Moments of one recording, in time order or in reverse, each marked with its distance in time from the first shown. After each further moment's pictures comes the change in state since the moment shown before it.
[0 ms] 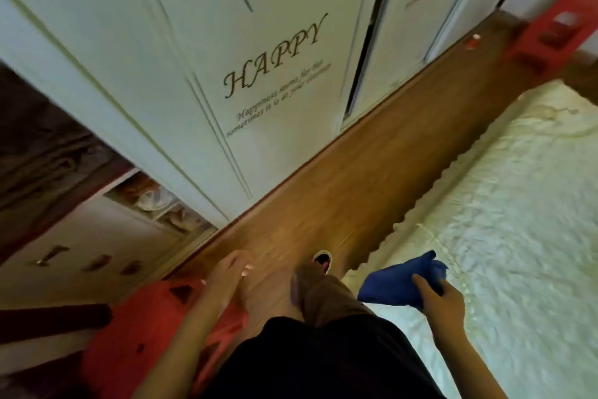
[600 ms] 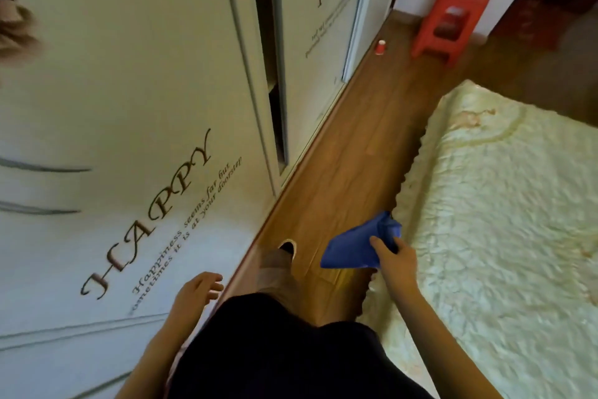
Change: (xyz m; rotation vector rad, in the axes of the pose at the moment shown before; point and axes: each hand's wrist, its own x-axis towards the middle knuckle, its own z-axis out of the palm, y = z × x) left_hand 0.280 0.271 0.057 0.254 -0.139 0.054; right_hand 0.252 -0.246 0.051 0.273 0.119 0.042
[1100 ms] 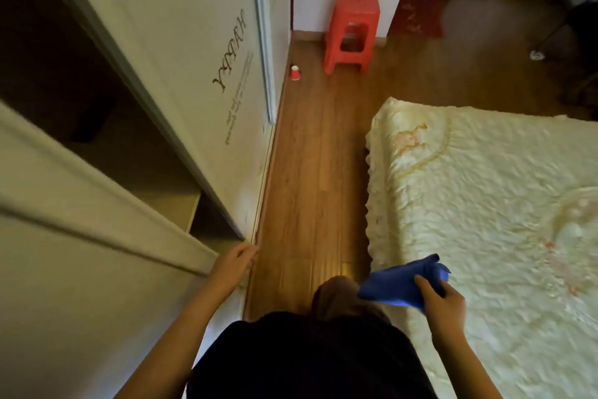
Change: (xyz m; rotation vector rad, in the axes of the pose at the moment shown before) left_hand 0.266 0.365 0.111 0.333 -0.463 0.284; right_hand 0.180 -0.093 -0.026 0.117 0.503 0.290
